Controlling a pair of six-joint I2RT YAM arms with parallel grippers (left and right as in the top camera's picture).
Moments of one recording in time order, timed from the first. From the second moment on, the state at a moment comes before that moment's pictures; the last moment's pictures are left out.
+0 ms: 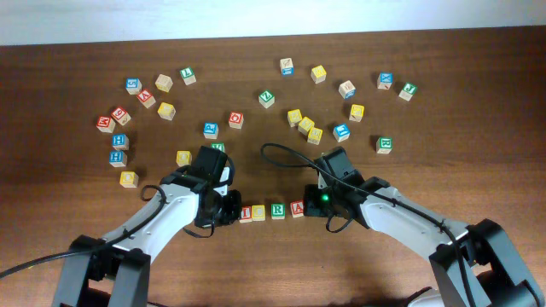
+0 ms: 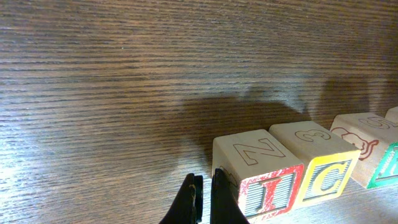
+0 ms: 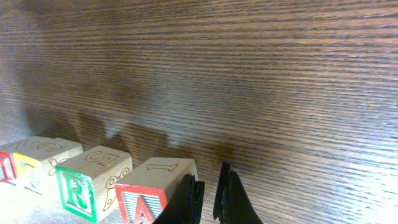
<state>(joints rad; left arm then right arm) -0.34 1.60 0.80 -0.64 0.25 -0.41 0.49 1.59 0.74 -0.32 -0.26 0.58</state>
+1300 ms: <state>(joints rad) -0.34 1.60 0.80 -0.58 0.33 -0.39 0.54 1.59 0.74 -0.30 -0.28 0.76</state>
